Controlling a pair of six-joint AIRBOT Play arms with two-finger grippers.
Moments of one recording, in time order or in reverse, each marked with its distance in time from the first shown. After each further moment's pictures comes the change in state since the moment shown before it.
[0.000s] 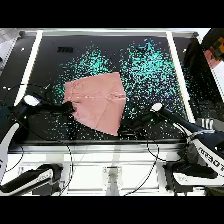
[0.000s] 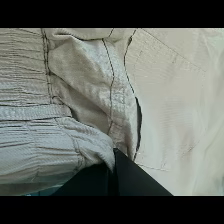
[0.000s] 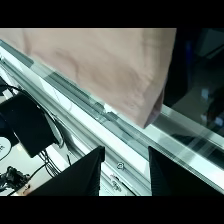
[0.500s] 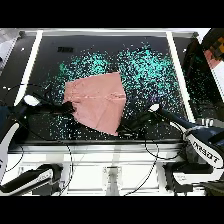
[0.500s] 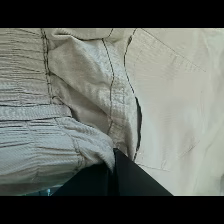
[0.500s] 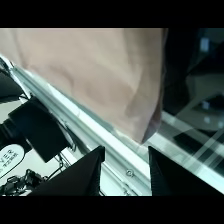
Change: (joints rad) left arm 0.000 0.000 0.000 0.000 -0.001 0.003; right arm 0.000 -0.082 0.002 0.075 -0.008 -0.016
